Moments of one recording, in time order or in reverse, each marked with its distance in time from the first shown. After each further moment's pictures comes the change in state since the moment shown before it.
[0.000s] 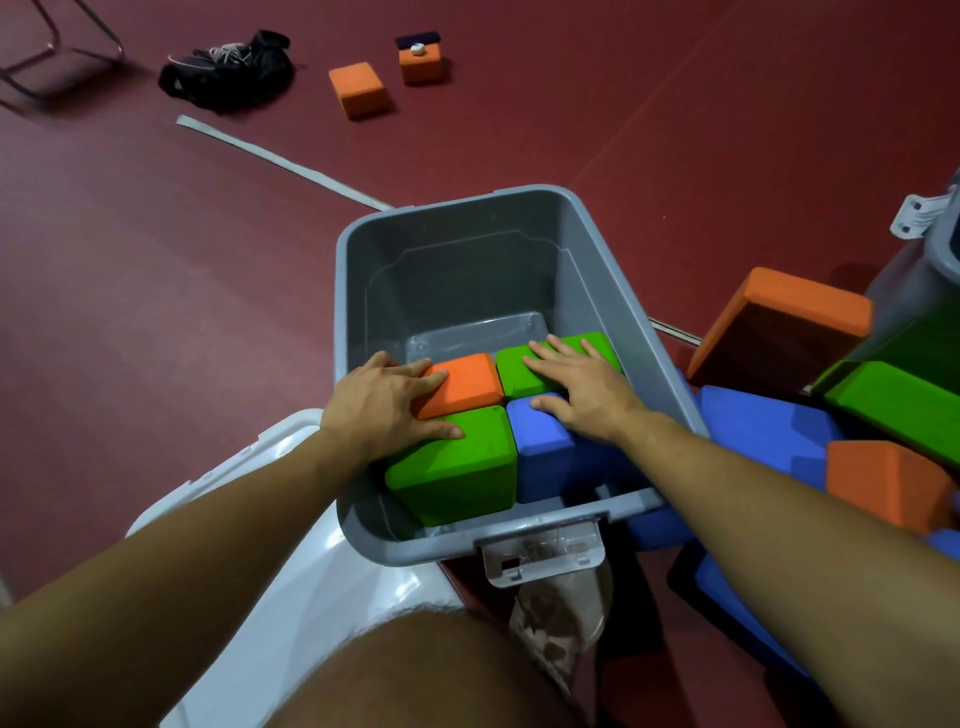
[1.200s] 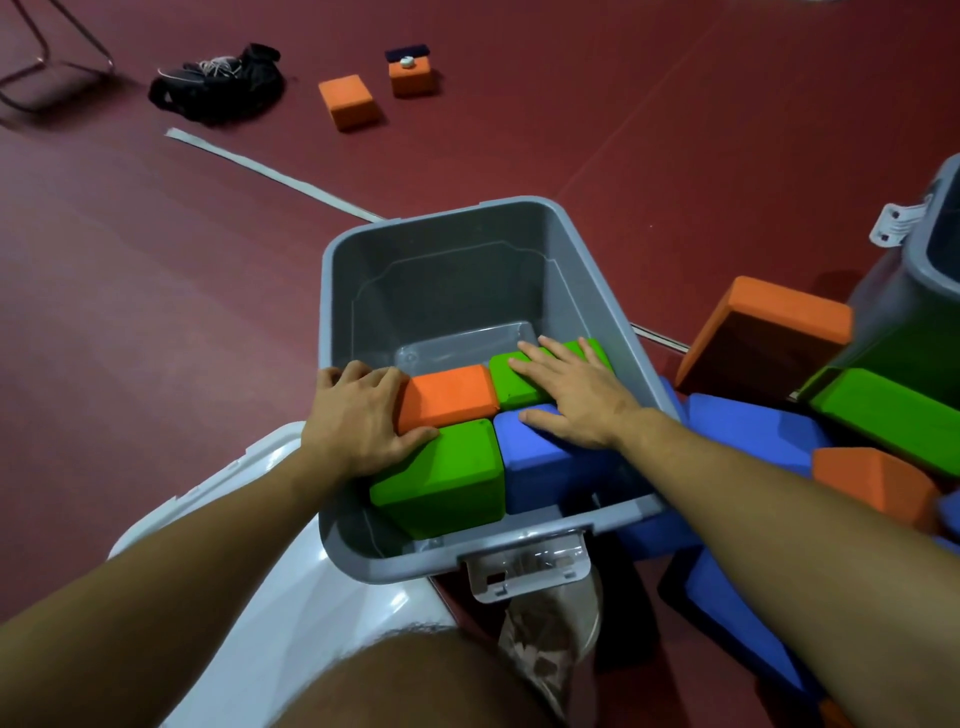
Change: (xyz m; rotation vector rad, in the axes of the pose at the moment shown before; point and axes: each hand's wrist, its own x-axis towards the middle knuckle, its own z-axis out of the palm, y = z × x) left_hand -0.002 -0.007 0.011 0.001 0.211 -0.048; right_hand -0.001 0.005 -0.013 -0.222 -0.066 -0.047
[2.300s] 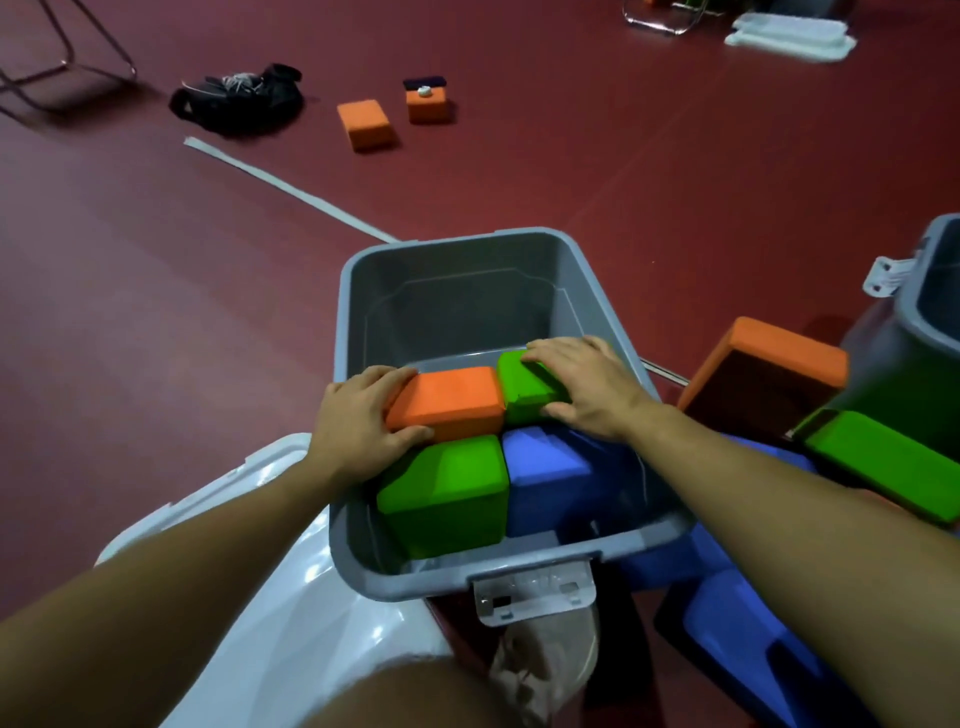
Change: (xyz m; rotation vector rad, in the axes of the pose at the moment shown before) left_hand -0.003 -0.011 -0.004 -0.392 0.122 -0.116; right_hand 0.017 -0.002 -0.043 -0.002 0.139 -0.023
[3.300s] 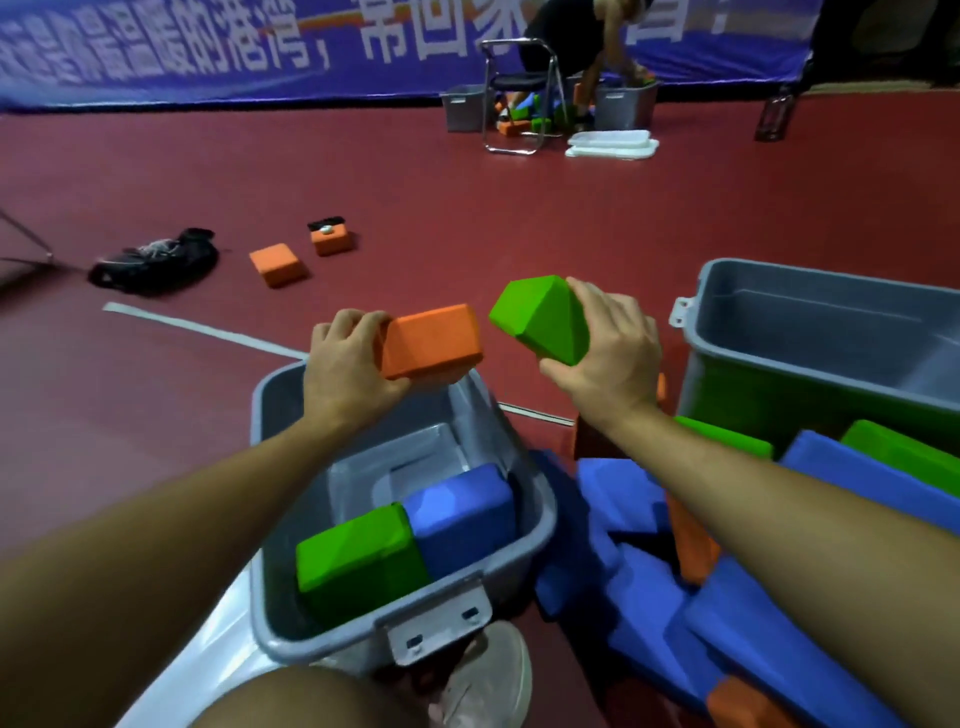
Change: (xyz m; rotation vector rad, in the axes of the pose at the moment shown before) left_hand 0.070 0.186 -0.104 -0.021 0.337 0.138; right_hand -0.133 0.017 -0.157 -0.039 0.916 0.453
